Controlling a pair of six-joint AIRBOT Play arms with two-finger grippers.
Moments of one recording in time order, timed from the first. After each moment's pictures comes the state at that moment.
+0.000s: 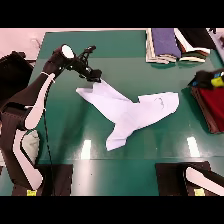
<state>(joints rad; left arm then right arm) -0.28 -1.96 1.99 1.02 -1.25 -1.39 -0.29 -1.14 1.28 -1.18 1.42 1.42</state>
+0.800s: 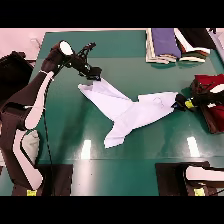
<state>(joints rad) -0.28 -1.96 2.03 1.01 -1.30 -1.41 -0.34 -1.42 0.95 -1.02 1.05 1.40</state>
